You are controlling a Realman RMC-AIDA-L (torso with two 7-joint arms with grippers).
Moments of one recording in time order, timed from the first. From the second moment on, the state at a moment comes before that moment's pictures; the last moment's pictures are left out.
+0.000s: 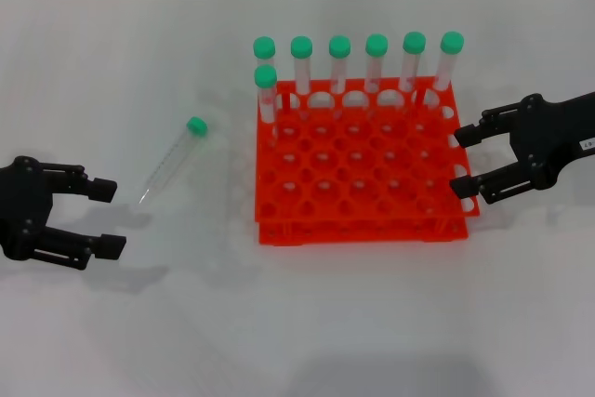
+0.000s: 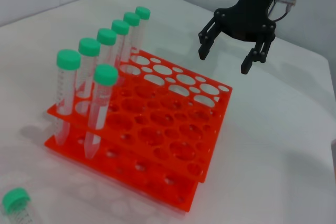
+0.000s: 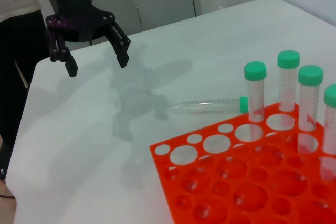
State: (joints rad) left arm -0.49 -1.87 0.72 0.81 2.19 1.90 -1.53; right arm 0.65 1.84 -1.25 -0.76 -1.82 -1.51 1.61
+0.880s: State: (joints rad) left arm -0.48 -1.88 0.69 0.94 2.21 1.84 -1.72; right arm 0.64 1.87 -1.19 -0.76 -1.82 -1.50 1.57
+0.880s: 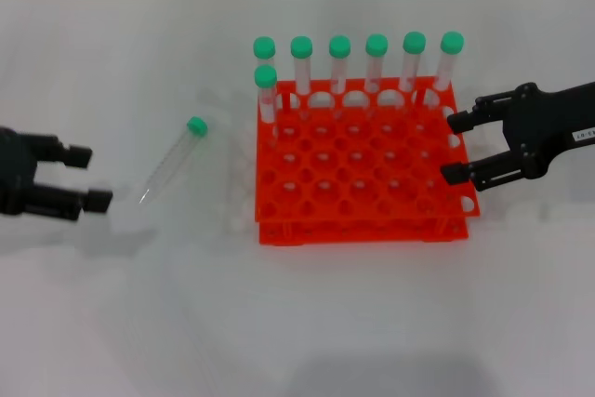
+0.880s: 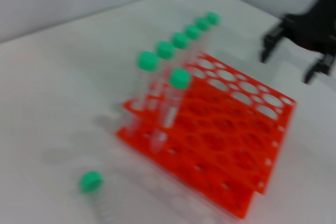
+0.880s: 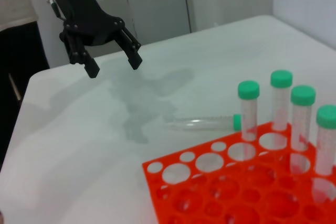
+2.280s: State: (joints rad) left arm -0.79 -2.00 0.90 0.85 2.73 1.45 -2.36; right arm 0.63 1.95 -1.15 -0.82 -1.83 -1.47 1.49
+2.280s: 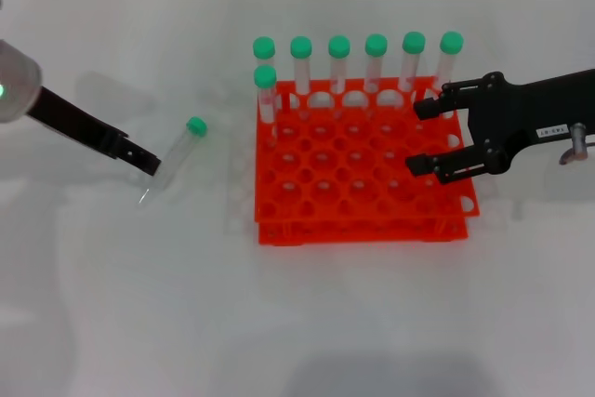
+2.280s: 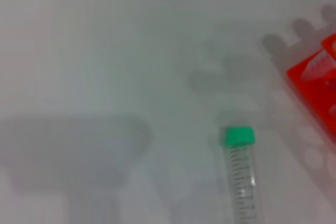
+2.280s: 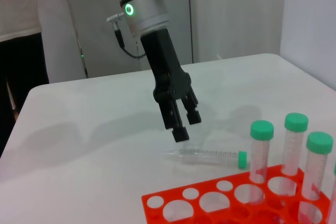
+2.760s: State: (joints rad) left arm -0.81 -2.04 0.98 0.80 2.73 1.44 -2.41; right arm 0.64 1.95 -1.15 -0.82 -1.84 -1.47 1.48
